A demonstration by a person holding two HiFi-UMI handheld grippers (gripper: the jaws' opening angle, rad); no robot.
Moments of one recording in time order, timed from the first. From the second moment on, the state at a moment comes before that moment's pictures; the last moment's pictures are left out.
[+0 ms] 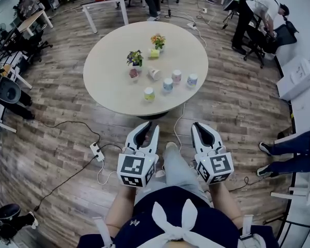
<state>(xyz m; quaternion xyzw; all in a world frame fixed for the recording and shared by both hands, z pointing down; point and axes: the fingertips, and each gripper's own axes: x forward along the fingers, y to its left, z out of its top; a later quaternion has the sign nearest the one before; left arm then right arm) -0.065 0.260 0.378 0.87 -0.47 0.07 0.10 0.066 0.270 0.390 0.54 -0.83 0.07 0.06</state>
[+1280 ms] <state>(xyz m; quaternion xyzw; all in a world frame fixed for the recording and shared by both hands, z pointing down) -0.104 0.049 0.449 0.82 -0.51 0.18 0.17 0.115 0.043 0.434 0.53 -0.83 0.14 0.10</state>
